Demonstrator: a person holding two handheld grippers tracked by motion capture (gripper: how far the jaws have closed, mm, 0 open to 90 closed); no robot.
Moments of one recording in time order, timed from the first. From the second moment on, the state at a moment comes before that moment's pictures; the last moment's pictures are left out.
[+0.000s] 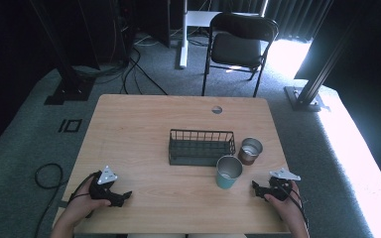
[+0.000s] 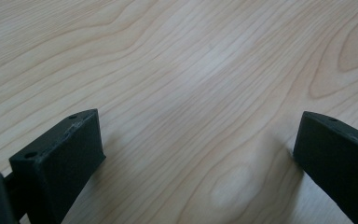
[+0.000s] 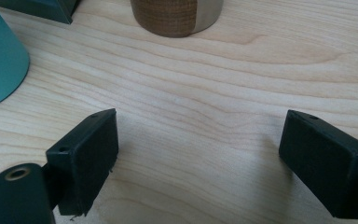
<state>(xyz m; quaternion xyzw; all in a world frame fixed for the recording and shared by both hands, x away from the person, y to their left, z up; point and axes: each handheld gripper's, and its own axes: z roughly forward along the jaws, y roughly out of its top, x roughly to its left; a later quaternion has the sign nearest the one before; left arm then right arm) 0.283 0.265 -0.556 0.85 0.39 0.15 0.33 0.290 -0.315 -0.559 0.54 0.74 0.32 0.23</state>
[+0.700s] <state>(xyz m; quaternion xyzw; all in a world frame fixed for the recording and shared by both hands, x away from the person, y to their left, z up) 0.299 0.202 -0.547 0.88 0.31 0.14 0.34 0.290 -0.315 -0.559 0.54 0.74 0.32 0.23</state>
